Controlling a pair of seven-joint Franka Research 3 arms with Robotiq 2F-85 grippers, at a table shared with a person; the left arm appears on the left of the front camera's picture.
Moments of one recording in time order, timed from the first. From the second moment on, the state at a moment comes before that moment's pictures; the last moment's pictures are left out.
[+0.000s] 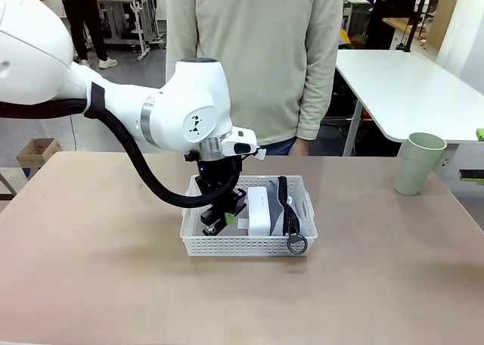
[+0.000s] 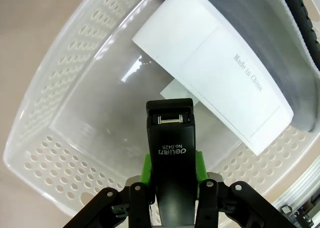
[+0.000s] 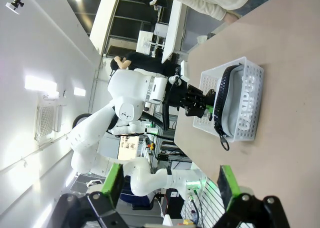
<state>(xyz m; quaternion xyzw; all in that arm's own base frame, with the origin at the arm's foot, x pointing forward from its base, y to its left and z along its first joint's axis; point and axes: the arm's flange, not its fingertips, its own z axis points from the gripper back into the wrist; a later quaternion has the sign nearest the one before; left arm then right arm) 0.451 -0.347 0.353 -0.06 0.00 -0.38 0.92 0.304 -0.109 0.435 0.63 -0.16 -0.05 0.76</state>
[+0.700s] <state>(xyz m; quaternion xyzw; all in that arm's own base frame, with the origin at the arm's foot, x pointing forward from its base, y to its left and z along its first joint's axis) 0.452 -0.348 0.355 -0.06 0.00 -0.38 0.92 0.304 -0.109 0.435 0.63 -0.16 -0.05 0.76</state>
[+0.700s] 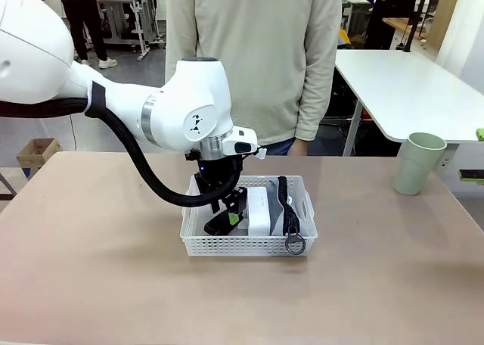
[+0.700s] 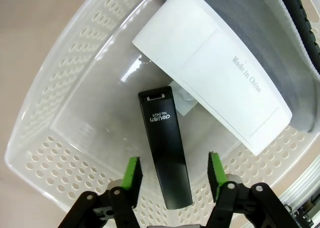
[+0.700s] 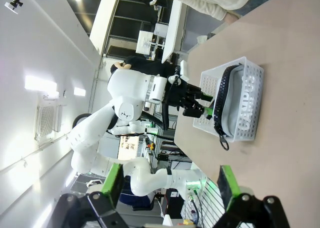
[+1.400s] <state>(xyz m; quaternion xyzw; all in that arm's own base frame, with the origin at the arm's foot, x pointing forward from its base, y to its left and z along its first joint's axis) 0.435 -0.283 0.470 -0.16 -0.05 -0.39 0.91 0.304 -0.109 0.435 0.63 -0.16 -0.05 0.76</state>
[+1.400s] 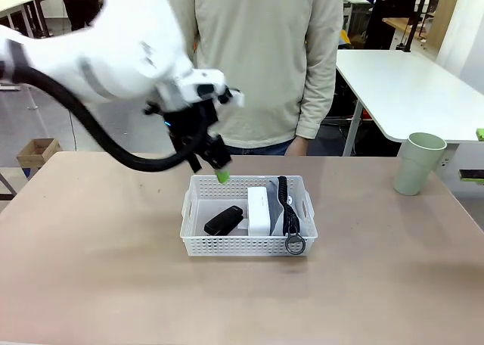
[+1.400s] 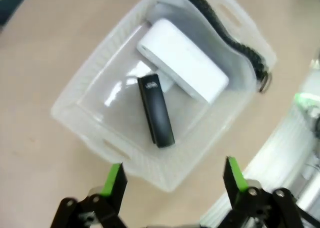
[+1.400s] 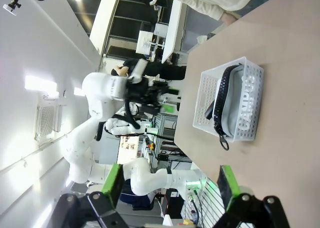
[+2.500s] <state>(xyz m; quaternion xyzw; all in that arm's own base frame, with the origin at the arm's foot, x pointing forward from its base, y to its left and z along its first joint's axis) 0.321 0.087 0.468 -0.48 -0.22 -0.10 0.84 0.304 -0.109 0.435 0.63 -0.16 -0.05 0.76</state>
